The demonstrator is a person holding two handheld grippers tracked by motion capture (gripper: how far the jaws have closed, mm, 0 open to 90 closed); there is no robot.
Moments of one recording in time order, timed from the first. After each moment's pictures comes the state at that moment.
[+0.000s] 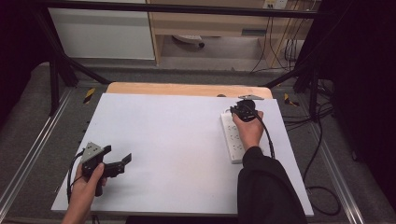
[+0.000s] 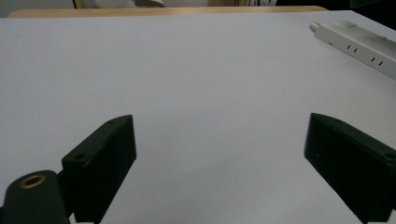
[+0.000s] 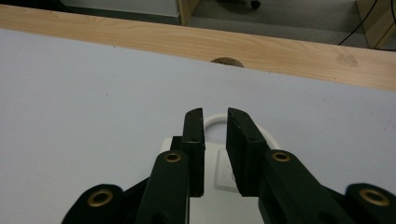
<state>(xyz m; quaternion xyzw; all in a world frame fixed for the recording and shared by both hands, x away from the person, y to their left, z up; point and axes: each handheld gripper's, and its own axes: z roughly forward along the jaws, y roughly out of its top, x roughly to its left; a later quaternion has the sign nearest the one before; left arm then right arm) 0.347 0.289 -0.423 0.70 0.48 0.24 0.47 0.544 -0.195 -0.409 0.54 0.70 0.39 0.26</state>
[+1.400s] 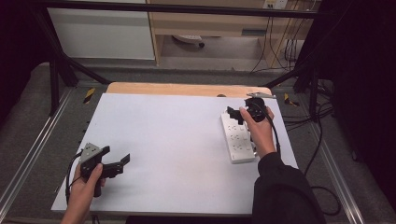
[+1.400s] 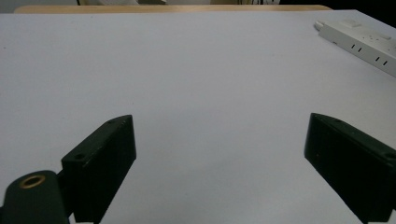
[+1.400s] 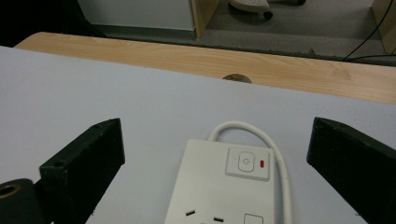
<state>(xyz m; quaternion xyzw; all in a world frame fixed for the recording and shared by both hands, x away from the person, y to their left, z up) 0.345 0.292 -0.424 0.70 0.48 0.24 0.47 0.513 -0.208 -0.368 0.53 0.69 0.43 0.24</state>
